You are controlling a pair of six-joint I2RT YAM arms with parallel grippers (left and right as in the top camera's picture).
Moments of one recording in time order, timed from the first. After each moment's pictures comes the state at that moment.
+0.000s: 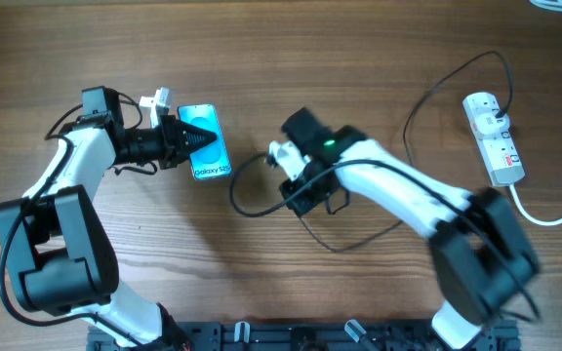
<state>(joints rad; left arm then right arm) 0.20 1.82 1.10 -0.69 1.22 -0.09 0.63 1.80 1.24 -0.81 -0.42 -0.02</state>
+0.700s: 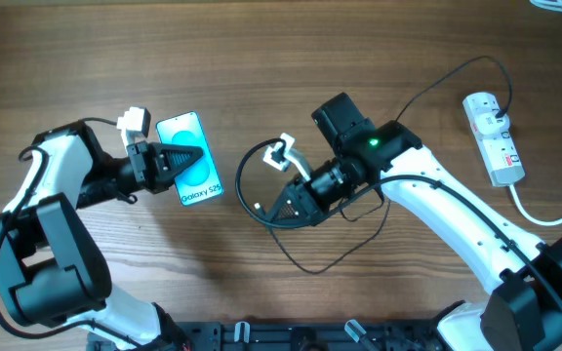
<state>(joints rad) 0.32 1.79 1.09 -1.68 1.54 0.98 0.59 1.61 1.24 -0.95 -1.14 -0.16</state>
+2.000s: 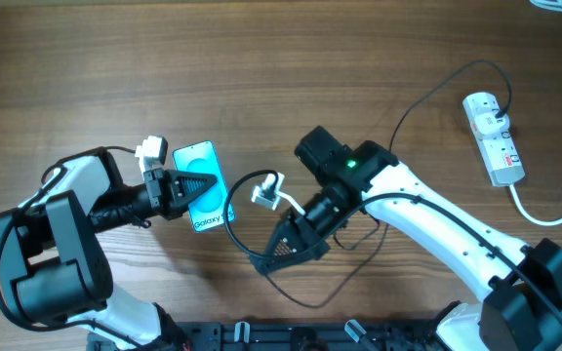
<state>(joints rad) 0.30 1.79 0.89 -1.67 1.54 1.07 0.71 1.61 1.17 -1.02 -1.34 -0.29</state>
